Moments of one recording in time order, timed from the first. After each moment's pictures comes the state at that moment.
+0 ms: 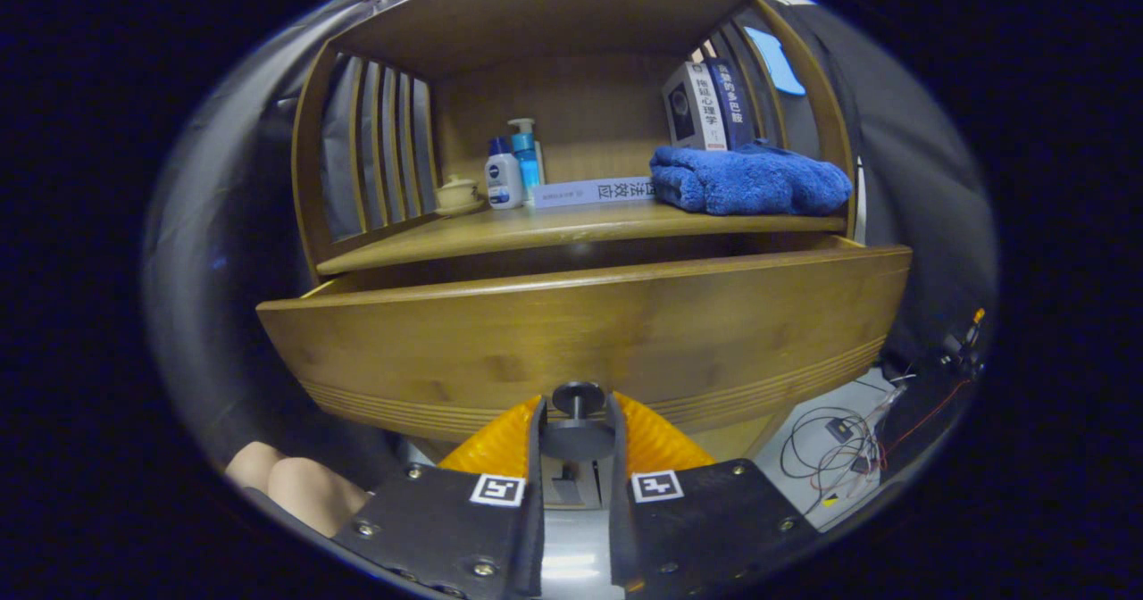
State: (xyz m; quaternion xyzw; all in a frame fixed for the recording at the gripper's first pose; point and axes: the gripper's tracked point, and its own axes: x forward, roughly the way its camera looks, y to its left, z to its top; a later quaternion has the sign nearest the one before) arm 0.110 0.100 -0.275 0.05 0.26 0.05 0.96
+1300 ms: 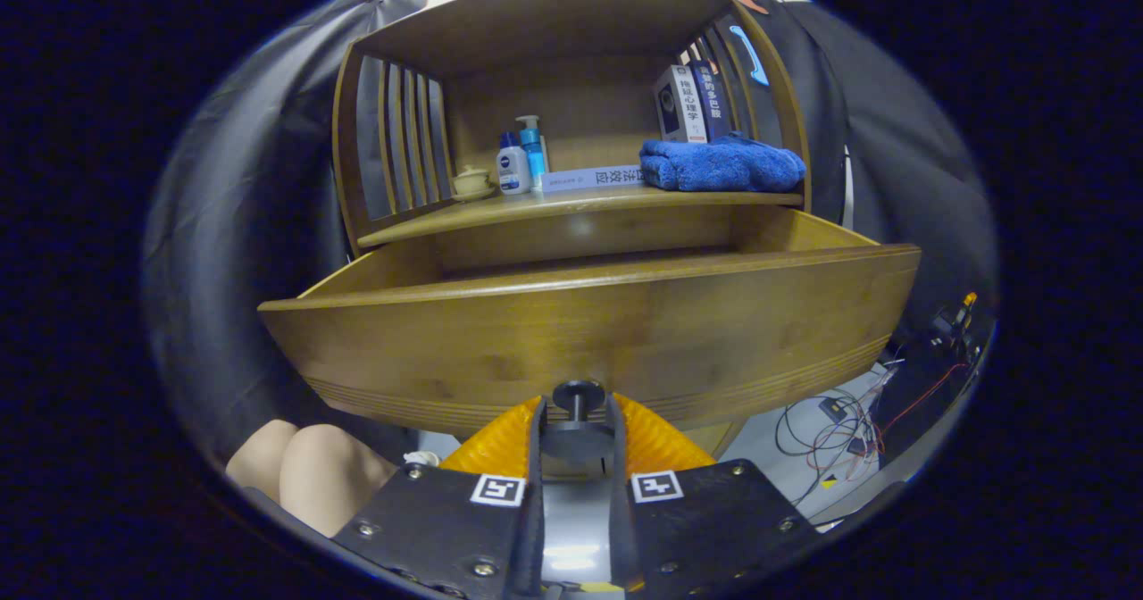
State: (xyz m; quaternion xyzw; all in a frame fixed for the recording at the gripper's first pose) arm 0.036 0.098 -0.271 0.06 0.27 0.04 0.96
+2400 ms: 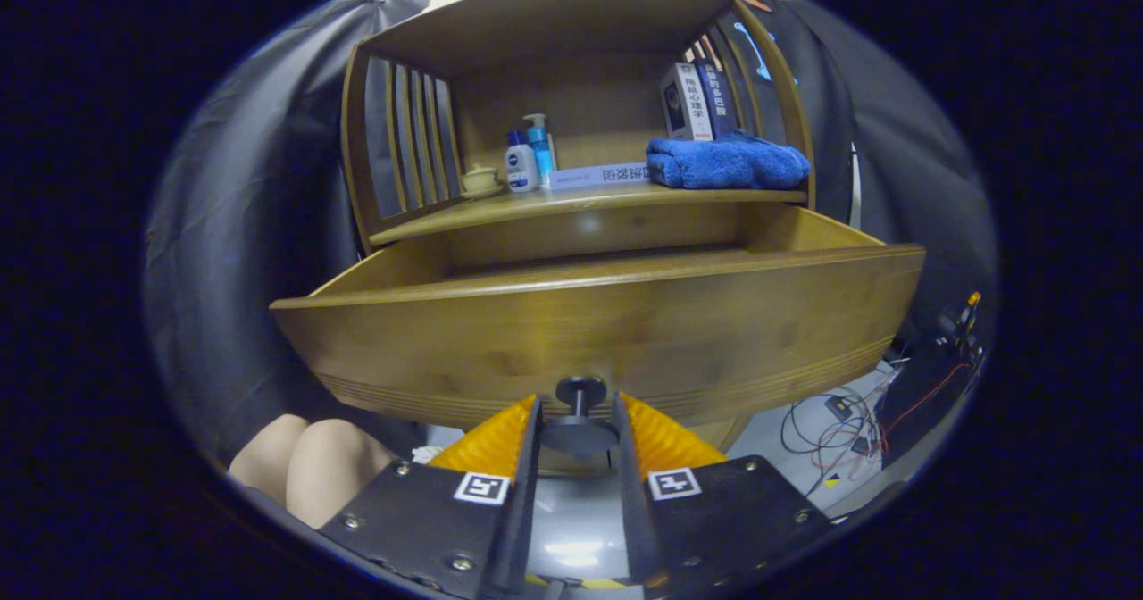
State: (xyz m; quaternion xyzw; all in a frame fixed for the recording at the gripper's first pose) arm 0.020 0.100 -0.266 0.05 0.28 0.06 0.96
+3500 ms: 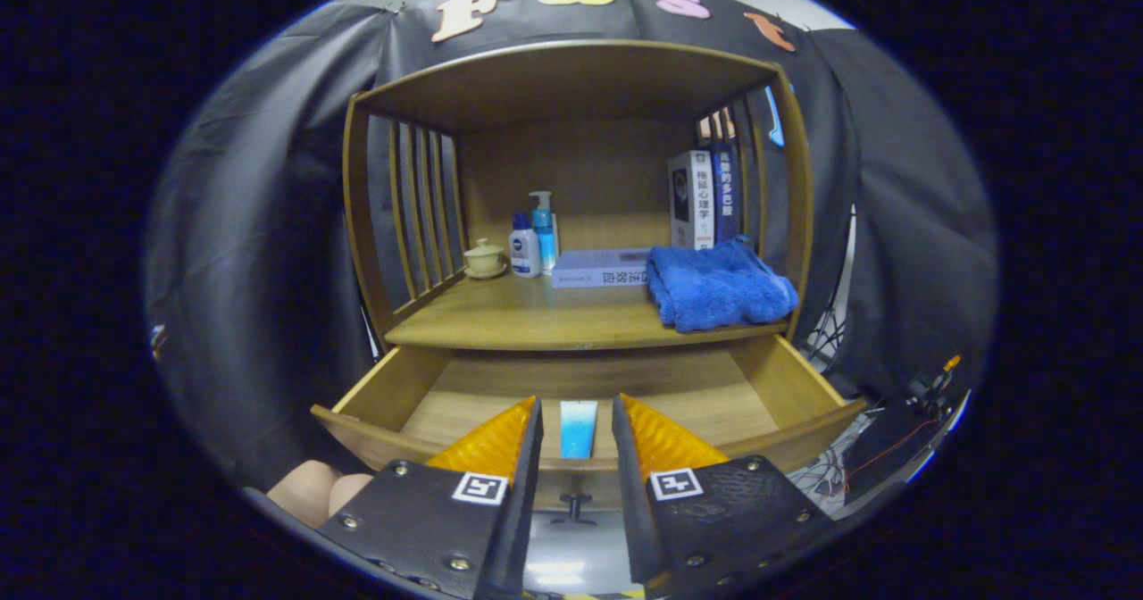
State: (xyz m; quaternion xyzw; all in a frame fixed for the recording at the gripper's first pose) arm 0.085 0.101 -0.128 0.04 0.24 0.06 0.97
